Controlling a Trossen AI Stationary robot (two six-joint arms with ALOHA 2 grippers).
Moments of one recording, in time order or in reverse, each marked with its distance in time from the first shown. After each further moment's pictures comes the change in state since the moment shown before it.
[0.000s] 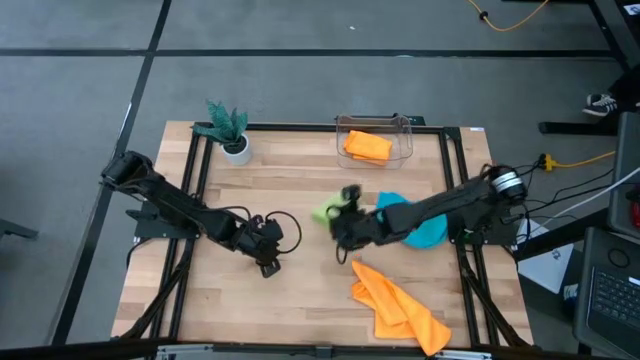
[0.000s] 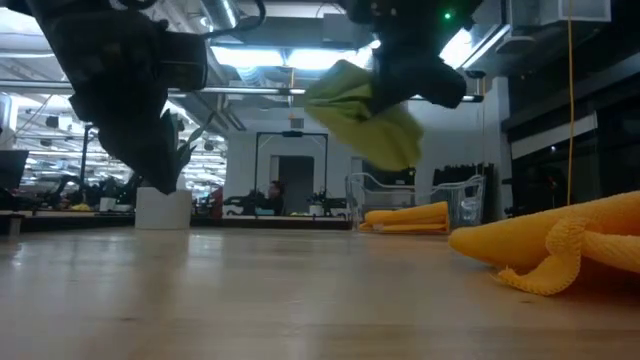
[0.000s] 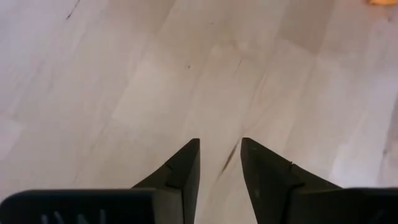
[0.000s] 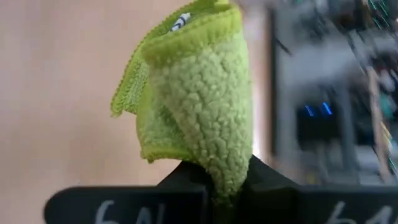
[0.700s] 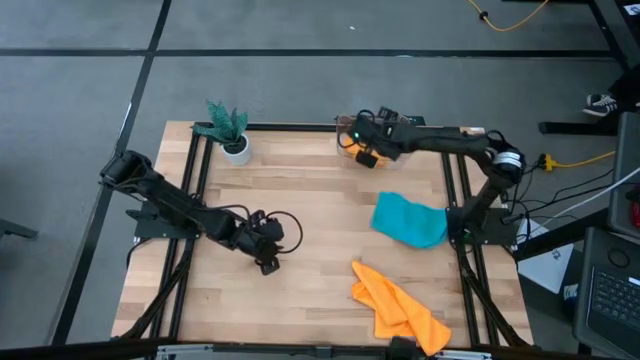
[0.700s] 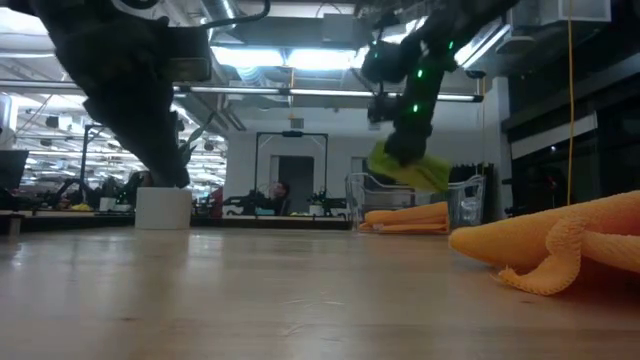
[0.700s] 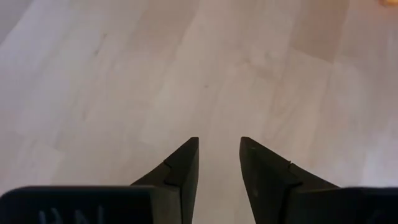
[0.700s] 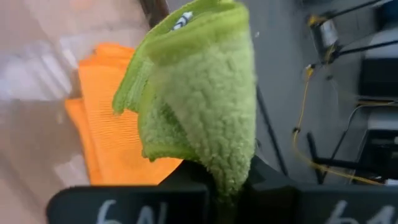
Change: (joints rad) left arm 0.018 -0.009 0.000 -0.003 -0.074 0.133; right arm -0.716 0.005 0.002 -0.058 -0.109 -0.020
